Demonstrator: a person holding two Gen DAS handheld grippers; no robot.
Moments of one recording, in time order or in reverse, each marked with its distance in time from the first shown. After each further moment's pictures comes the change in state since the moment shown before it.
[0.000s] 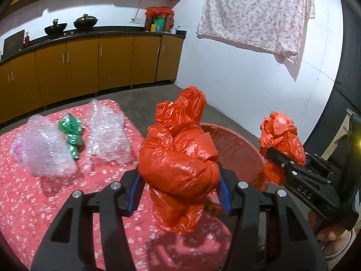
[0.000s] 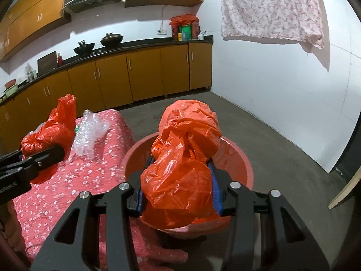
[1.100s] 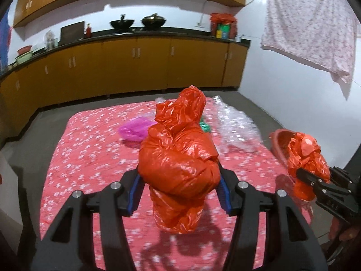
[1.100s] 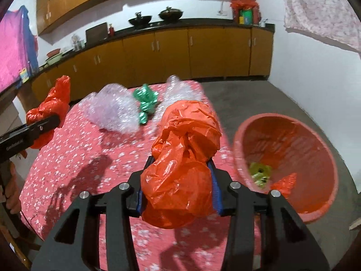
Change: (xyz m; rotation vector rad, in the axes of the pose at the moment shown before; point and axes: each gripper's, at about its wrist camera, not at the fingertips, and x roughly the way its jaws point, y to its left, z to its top) left arm -0.106 0.165 -0.037 -0.126 -0.035 0.347; right arm 0.006 0.140 -0.021 -0.150 0.125 0.283
